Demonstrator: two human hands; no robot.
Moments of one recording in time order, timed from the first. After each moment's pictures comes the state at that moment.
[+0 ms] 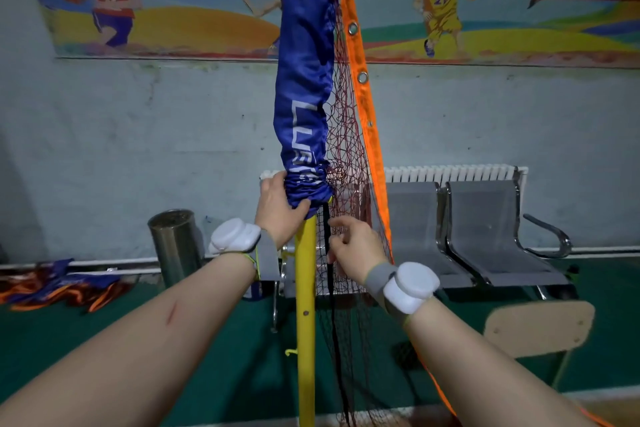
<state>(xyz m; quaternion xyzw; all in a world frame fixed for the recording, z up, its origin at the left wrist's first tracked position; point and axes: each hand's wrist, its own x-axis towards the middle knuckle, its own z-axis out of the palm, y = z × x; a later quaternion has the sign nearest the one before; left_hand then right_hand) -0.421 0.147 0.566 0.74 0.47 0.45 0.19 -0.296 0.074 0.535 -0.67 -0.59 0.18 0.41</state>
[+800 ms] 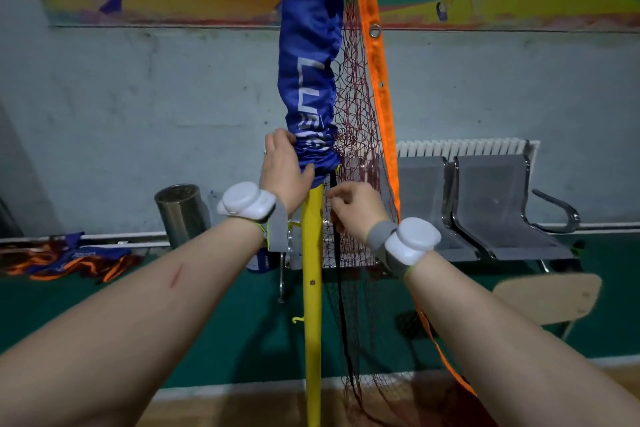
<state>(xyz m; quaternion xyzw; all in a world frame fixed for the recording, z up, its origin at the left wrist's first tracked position) -0.417 0.145 0.569 0.74 0.47 0.46 0.11 -0.298 0.090 0.539 -0.66 -0.60 0.16 0.41</state>
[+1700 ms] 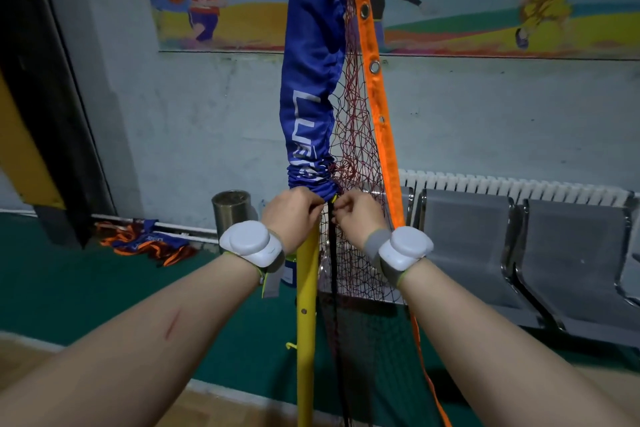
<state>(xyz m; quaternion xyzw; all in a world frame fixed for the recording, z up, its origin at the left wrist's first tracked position) -0.386 0.121 0.566 0.79 0.53 0.31 -0.05 -0.255 0.133 0.556 -0.61 -0.65 0.20 0.41</state>
